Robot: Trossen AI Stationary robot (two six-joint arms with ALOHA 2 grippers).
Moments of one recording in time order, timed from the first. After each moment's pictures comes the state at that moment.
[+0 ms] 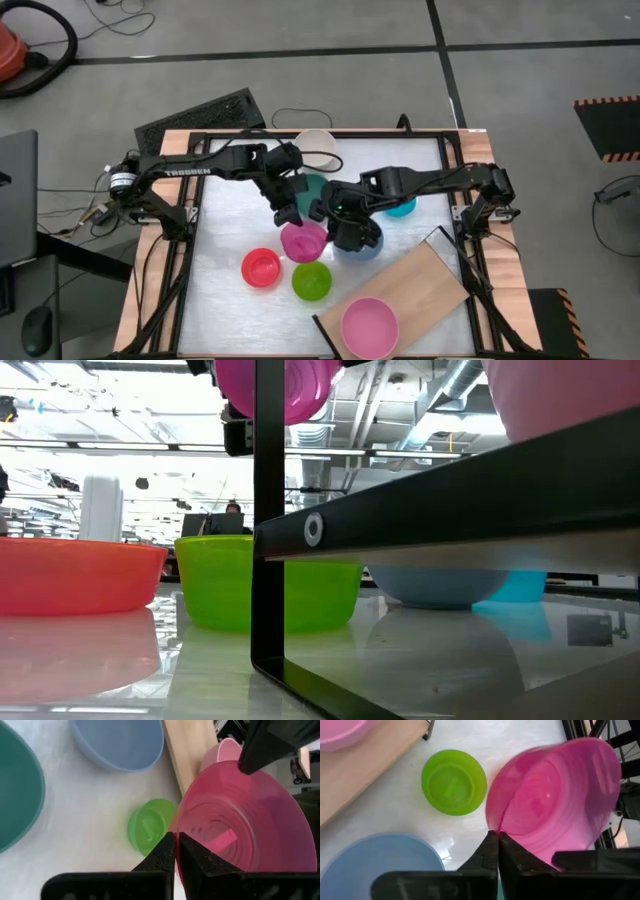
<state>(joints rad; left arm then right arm) 0.21 1.54 1.33 -0.73 0.67 -0.35 0.11 1.79 1.81 -0.97 -0.23 -1.15</state>
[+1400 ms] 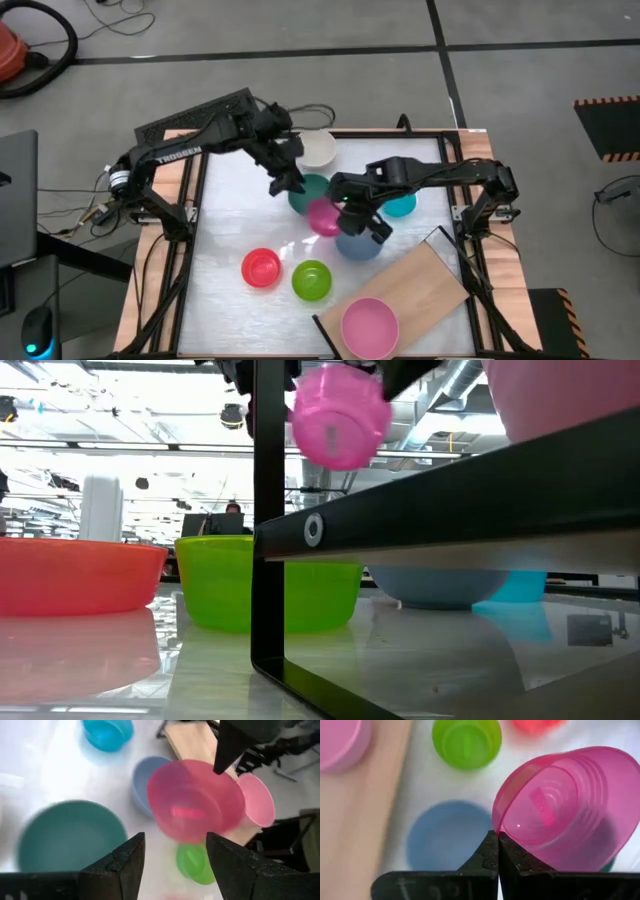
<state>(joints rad) 0.41 1.54 1.54 -0.86 0.59 -0.04 0.06 1.74 1.81 -1.21 -0.14 -0.68</state>
